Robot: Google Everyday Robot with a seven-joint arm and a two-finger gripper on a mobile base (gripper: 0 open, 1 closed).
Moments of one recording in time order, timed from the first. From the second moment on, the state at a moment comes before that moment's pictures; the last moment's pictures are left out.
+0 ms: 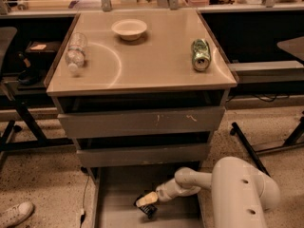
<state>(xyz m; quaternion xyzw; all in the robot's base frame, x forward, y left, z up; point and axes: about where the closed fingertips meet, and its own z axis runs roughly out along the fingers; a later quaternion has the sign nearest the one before) 0.513 0.010 0.161 -0.21 0.90 0.38 0.05</state>
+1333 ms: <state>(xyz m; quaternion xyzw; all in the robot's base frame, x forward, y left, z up) 0.531 -0.160 0.345 -0.06 0.94 0.23 0.24</state>
